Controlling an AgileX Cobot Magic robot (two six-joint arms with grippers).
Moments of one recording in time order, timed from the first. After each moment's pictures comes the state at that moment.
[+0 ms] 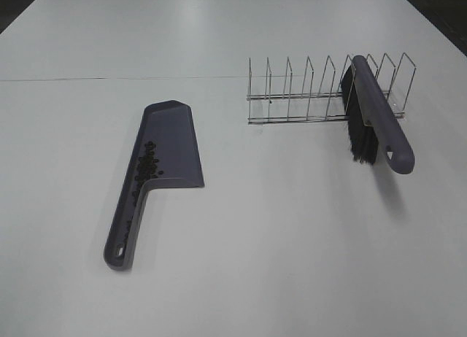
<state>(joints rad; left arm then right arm) 0.05 0.14 -0.55 -0.12 1.16 0.03 0.07 0.00 -0.46 -0.01 1.11 -0.01</state>
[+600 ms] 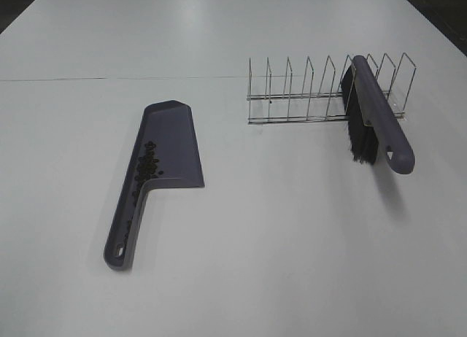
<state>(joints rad) 0.05 0.13 -0.52 -0.12 1.09 0.03 0.07 0.00 -0.46 -0.01 1.11 -0.01</state>
